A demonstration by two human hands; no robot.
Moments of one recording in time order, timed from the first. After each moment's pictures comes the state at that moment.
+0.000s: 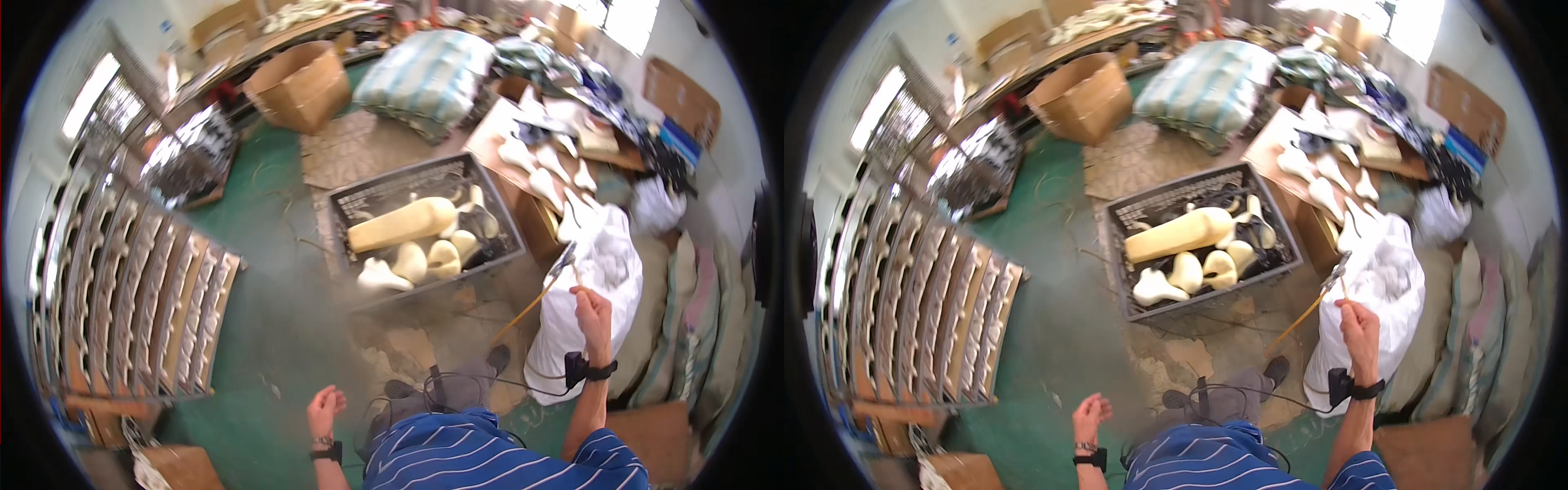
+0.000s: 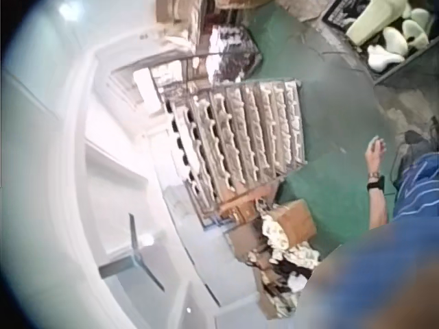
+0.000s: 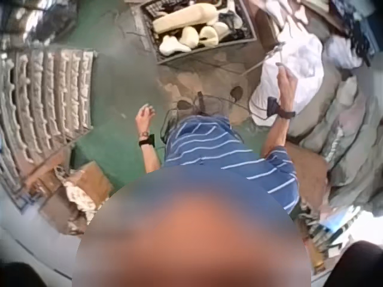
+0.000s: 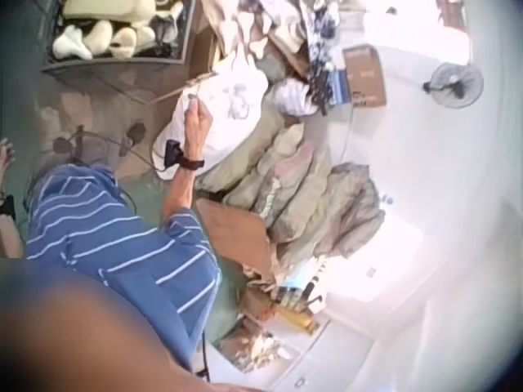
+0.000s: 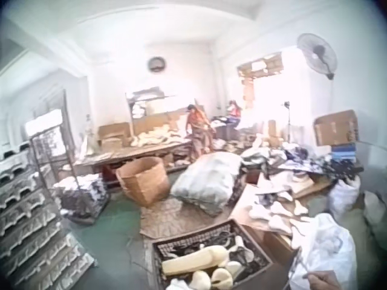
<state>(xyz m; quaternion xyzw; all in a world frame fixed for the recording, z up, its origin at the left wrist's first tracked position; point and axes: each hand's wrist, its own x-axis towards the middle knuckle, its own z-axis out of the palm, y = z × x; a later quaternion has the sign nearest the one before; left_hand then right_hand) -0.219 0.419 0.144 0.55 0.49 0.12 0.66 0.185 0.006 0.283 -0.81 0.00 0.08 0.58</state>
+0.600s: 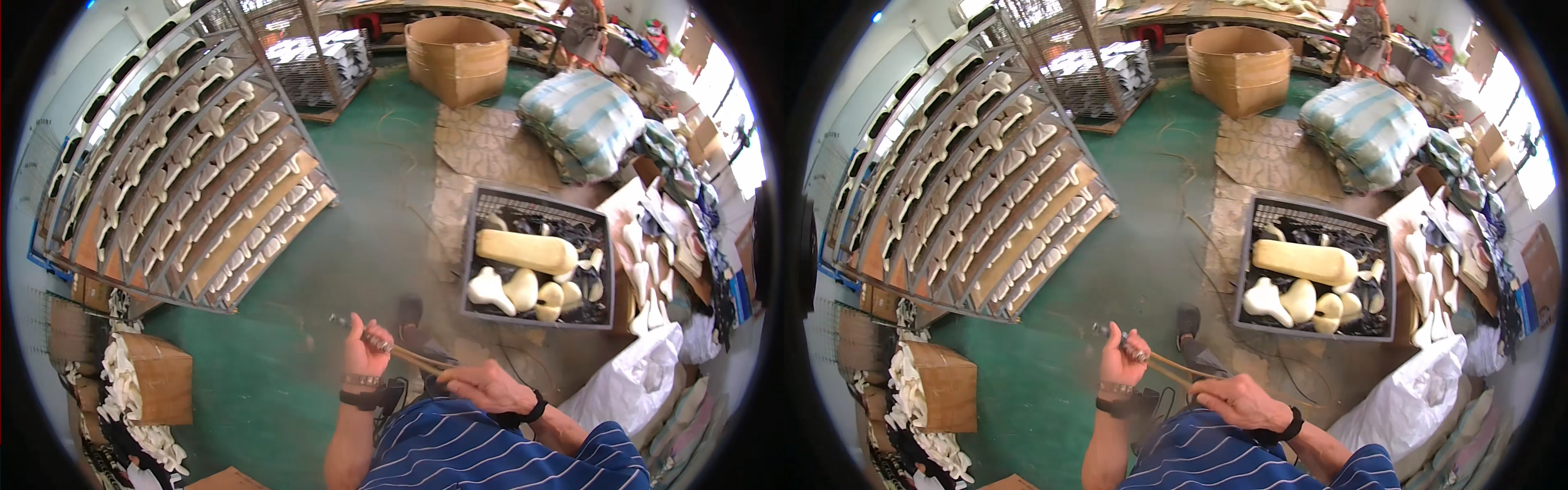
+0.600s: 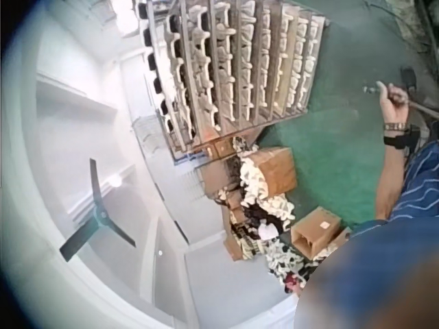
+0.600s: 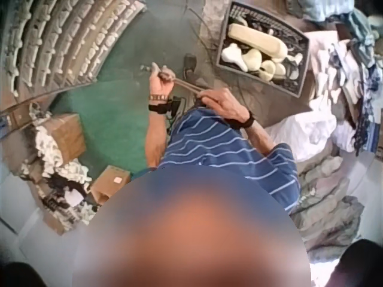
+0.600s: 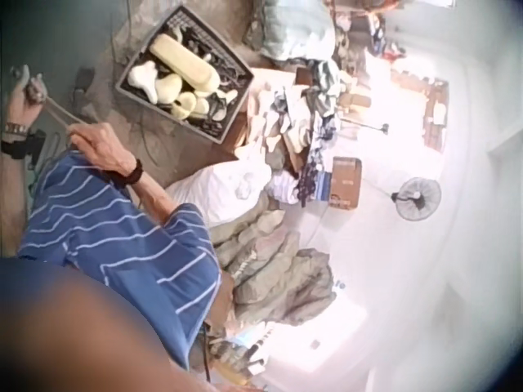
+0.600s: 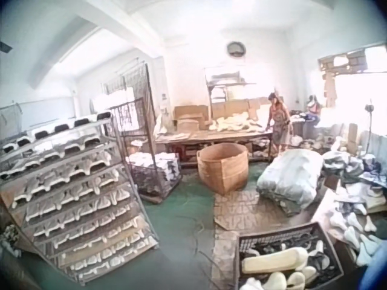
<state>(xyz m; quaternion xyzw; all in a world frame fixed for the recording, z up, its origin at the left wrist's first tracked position) -0.252 0.710 0.198 -0.05 0.32 0.35 0.88 -0.050 0.529 0.322 -0.56 -0.56 0.48 0.38</state>
